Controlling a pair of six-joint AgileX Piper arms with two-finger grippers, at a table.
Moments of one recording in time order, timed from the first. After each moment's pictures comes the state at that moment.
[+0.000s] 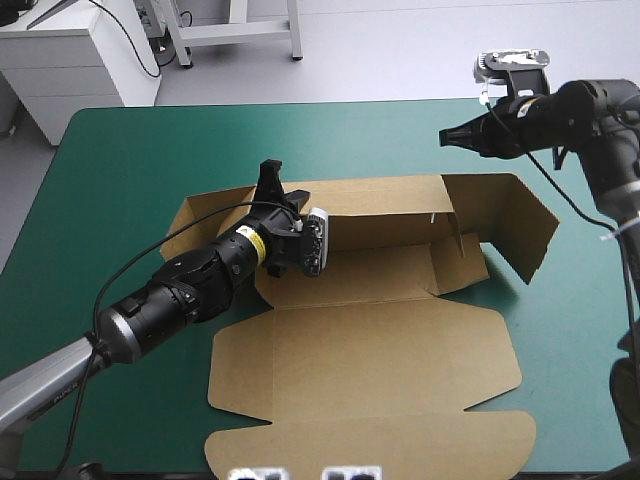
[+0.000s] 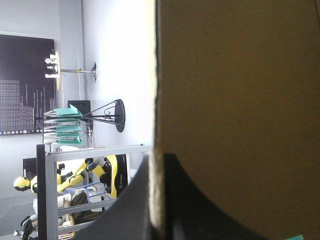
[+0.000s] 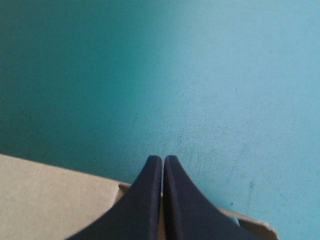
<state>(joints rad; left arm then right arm) -0.75 1.38 -1.02 1.00 0.20 0.32 0.13 1.61 -1.83 0.18 1.10 -0.04</state>
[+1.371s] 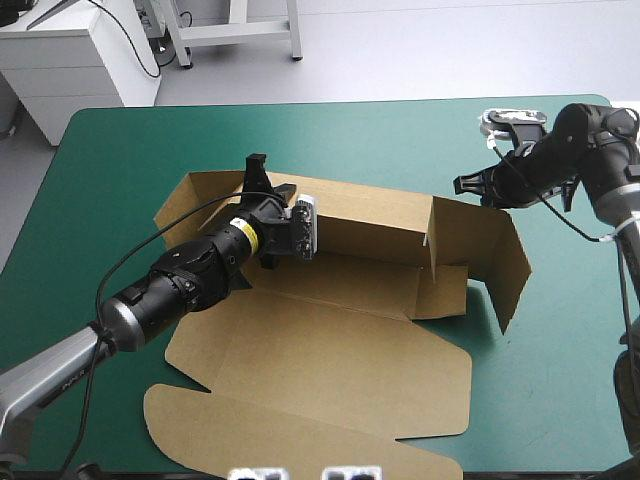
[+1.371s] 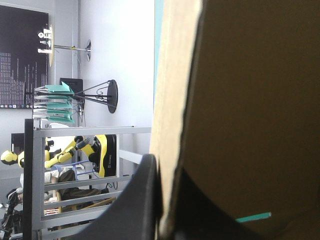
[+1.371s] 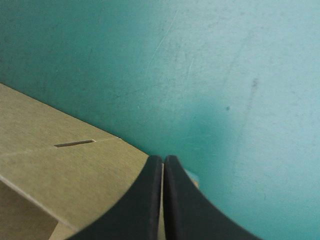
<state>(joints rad) -0.68 1.41 -1.02 1.04 0.19 0.22 0.04 1.62 -1.63 0.22 1.23 -0.08</state>
